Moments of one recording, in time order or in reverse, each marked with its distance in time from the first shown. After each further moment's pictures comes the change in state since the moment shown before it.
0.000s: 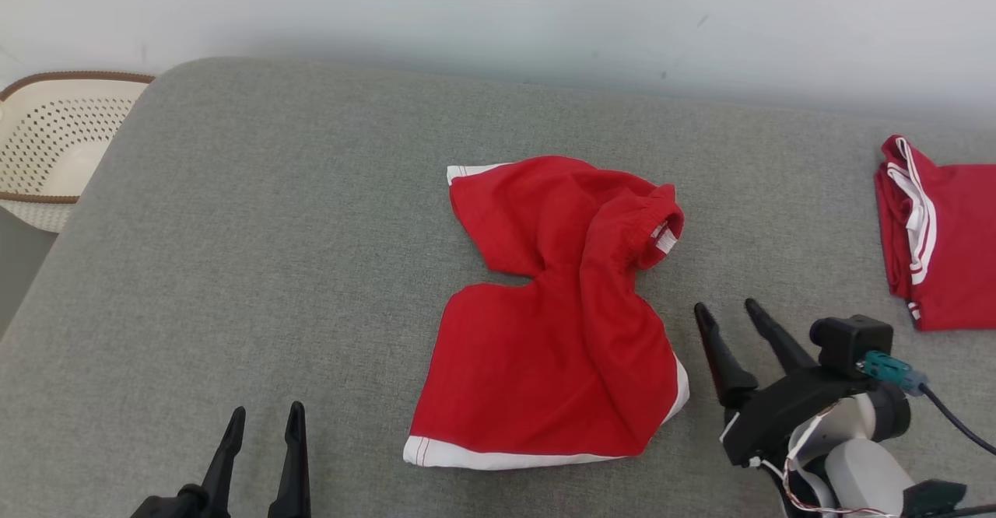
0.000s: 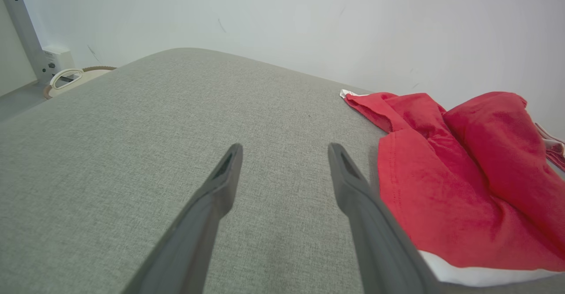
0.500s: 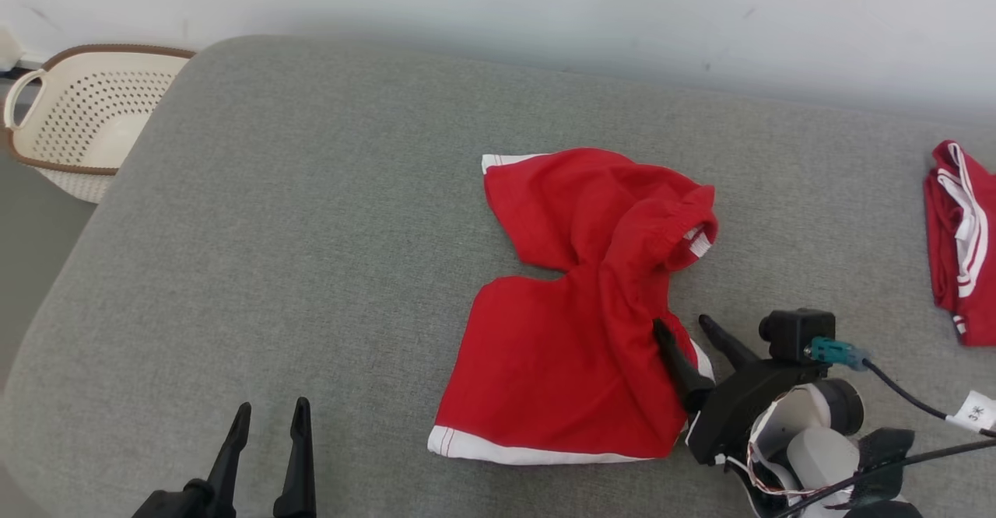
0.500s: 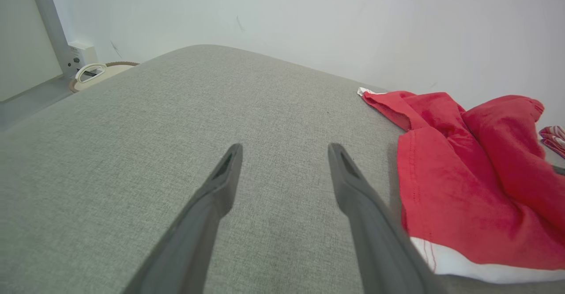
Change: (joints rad) left arm -0.012 0.000 -0.015 0.006 -0.007 0.007 0.000; right arm -0.109 0.008 0.142 0.176 0.115 0.000 0.031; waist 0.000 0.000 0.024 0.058
